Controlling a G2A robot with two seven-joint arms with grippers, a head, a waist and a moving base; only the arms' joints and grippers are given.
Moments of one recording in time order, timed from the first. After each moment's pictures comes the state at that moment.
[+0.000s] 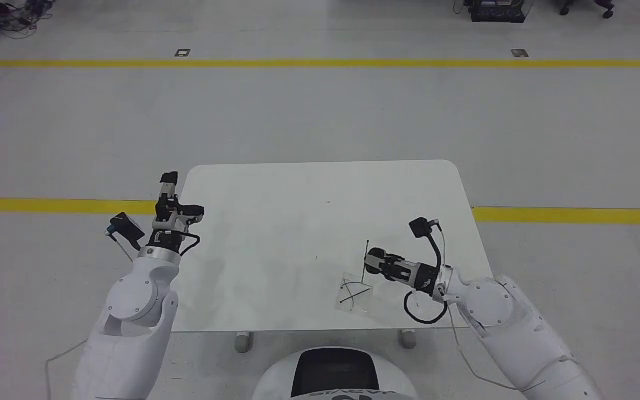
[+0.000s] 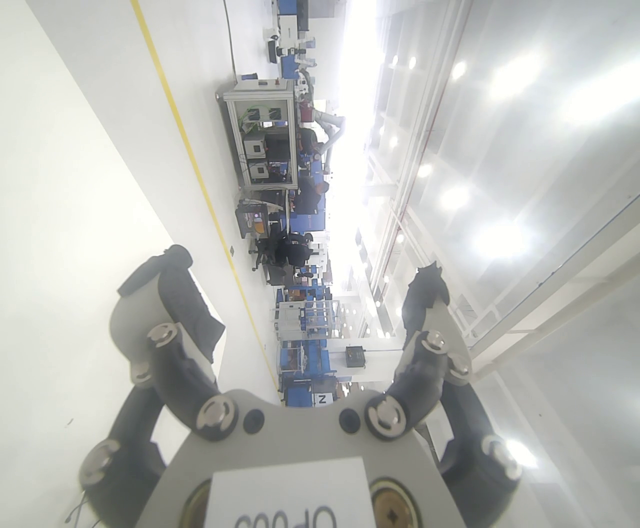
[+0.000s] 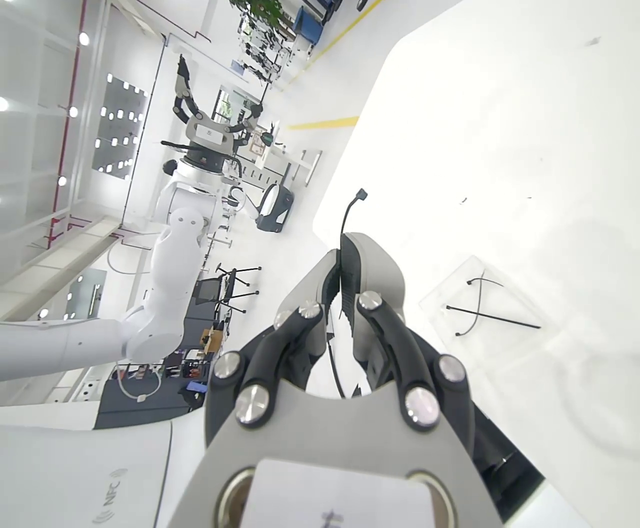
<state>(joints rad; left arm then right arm) 1.73 -1.15 -1.60 -1.80 -0.42 0.00 0.00 -1.60 -0.99 1.20 -1.69 -0.10 -0.34 0.65</state>
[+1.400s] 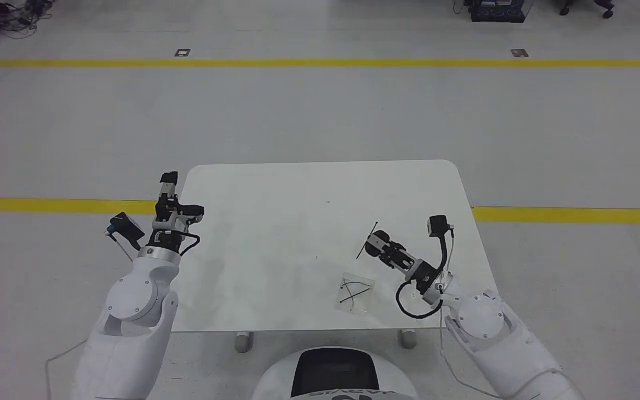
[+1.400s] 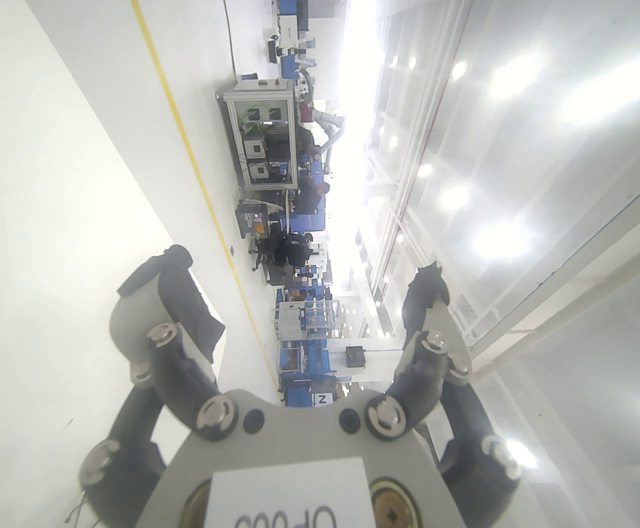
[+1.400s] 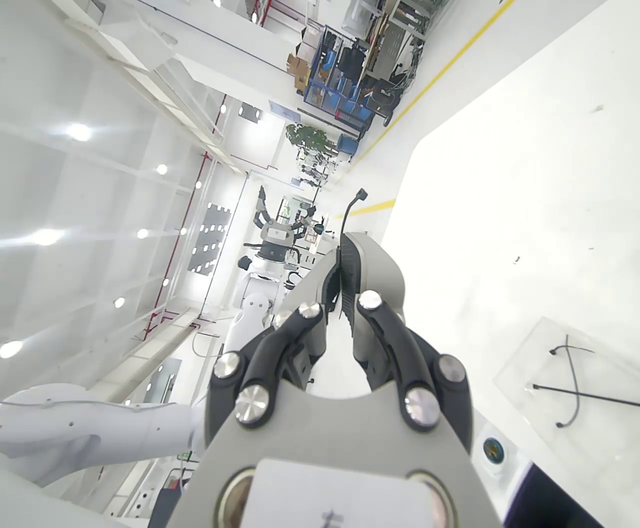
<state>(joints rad) 1.73 -1.15 -1.60 -1.80 -0.42 0.00 0.00 -1.66 -1.03 1.17 -1.72 0.08 -0.34 0.34</state>
